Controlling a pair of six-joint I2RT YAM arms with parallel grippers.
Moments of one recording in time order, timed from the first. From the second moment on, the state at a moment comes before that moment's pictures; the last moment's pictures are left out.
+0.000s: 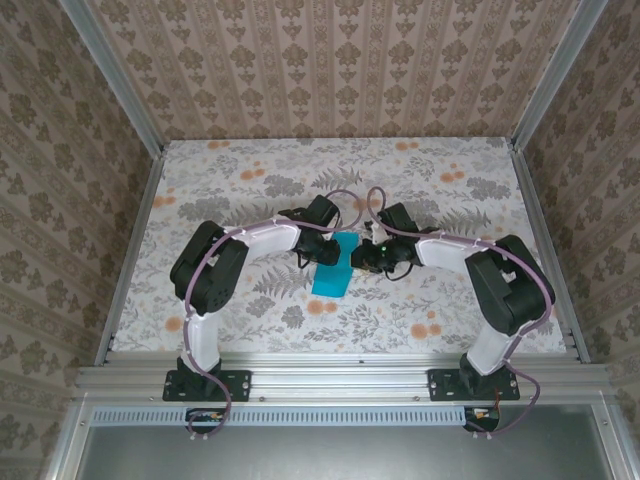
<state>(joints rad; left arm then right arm) -0.73 1.99 1.28 -0.51 0.13 -0.30 0.45 1.73 0.92 -0.19 -0.54 0.64</state>
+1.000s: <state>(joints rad) -0.72 1.98 1.26 -0.49 0.14 -0.30 0.52 1.74 0.81 -0.14 -0.50 0.58</state>
